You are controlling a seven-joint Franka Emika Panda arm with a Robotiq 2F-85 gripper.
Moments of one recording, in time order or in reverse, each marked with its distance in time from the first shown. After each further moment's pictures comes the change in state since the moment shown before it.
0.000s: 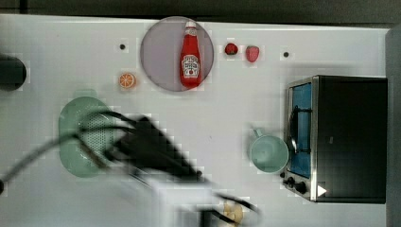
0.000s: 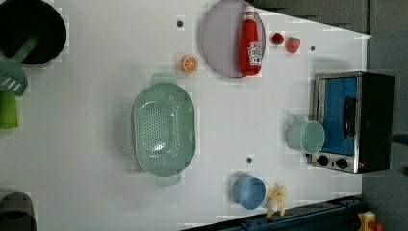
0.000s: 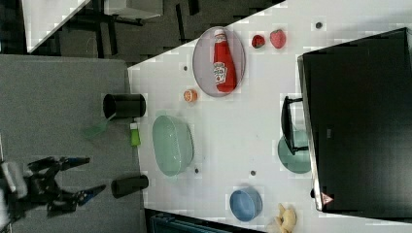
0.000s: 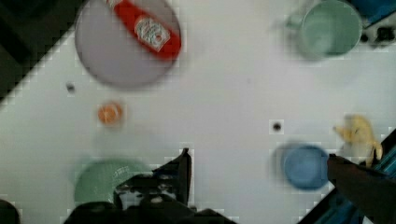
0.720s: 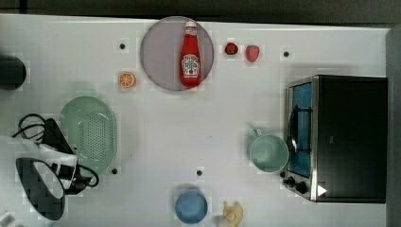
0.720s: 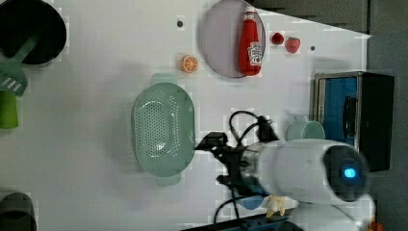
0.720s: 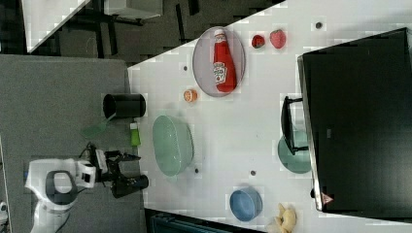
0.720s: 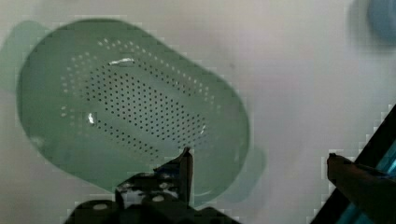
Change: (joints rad) arm 0.058 0.493 0.434 -0.191 -0.018 0.469 0.701
